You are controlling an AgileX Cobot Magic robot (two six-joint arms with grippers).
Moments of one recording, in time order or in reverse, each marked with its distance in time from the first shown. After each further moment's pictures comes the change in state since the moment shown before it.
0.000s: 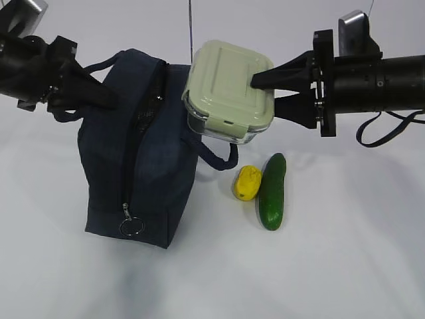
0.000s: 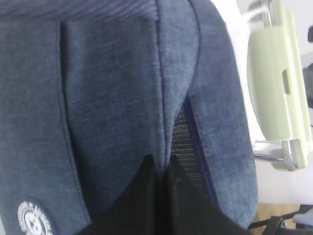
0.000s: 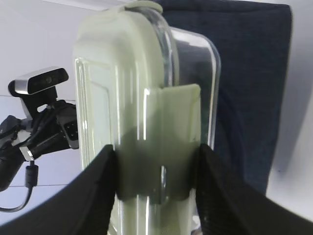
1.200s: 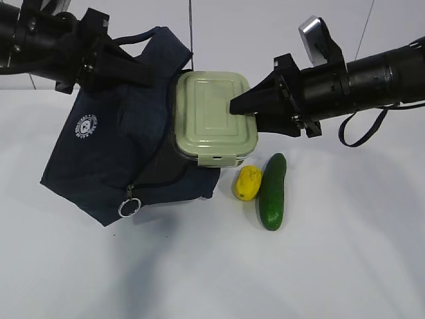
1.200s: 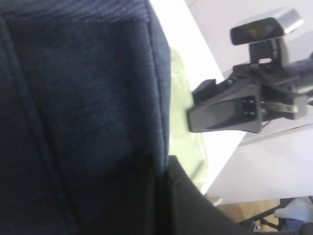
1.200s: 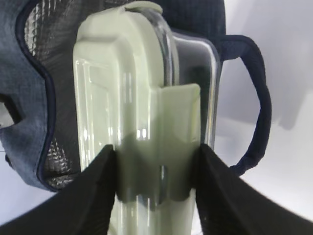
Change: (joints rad) left arm -0.114 0.009 -0.056 -0.116 -0.017 0.028; right arm 0.087 0.057 -0.119 -0.209 -0.110 0.000
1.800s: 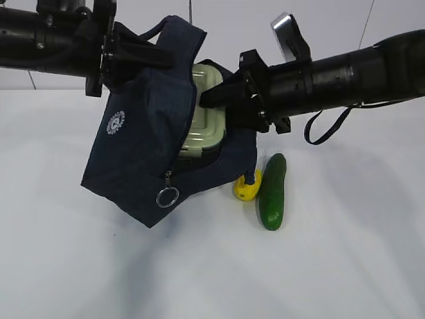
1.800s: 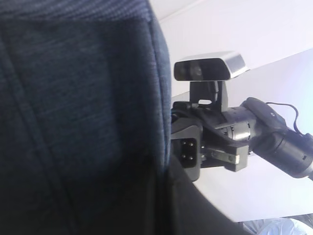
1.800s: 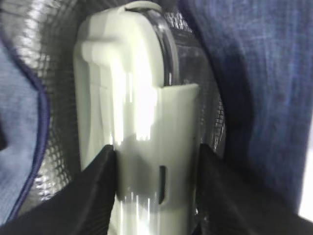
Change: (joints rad) left arm 0.000 0.091 -0.002 -0.291 0.077 0.055; right arm 0.100 0.041 -0.045 0.116 -0.091 -0.027
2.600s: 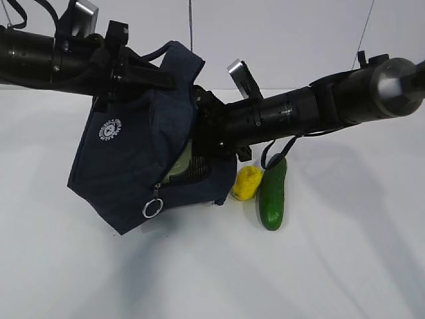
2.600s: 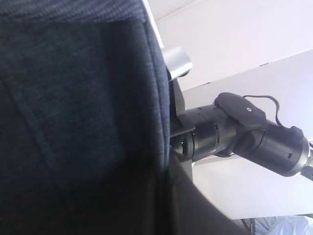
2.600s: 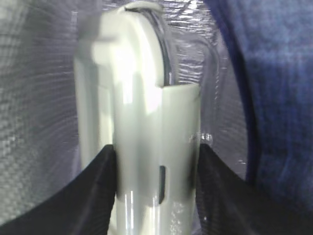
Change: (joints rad) left arm 0.000 0.084 -0.004 0.000 -0.019 0.064; right arm 0.095 0.251 -0.138 0.066 -0.038 -0.012
